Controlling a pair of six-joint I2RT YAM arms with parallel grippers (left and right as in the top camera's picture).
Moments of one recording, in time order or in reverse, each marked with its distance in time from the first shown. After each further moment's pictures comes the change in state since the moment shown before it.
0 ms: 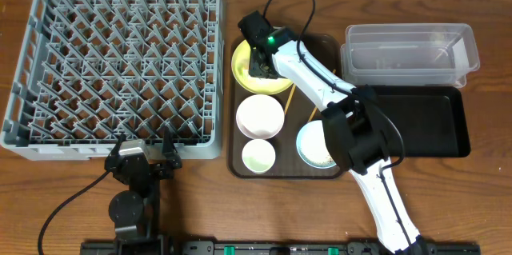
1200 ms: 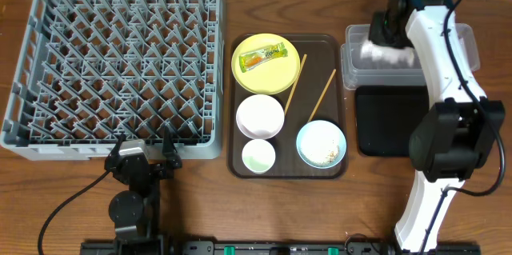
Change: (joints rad) left arm 0.000 0.000 0.000 0.000 0.000 0.000; right arm -0.529 -0.333 -0.137 -0.192 0.003 -0.376
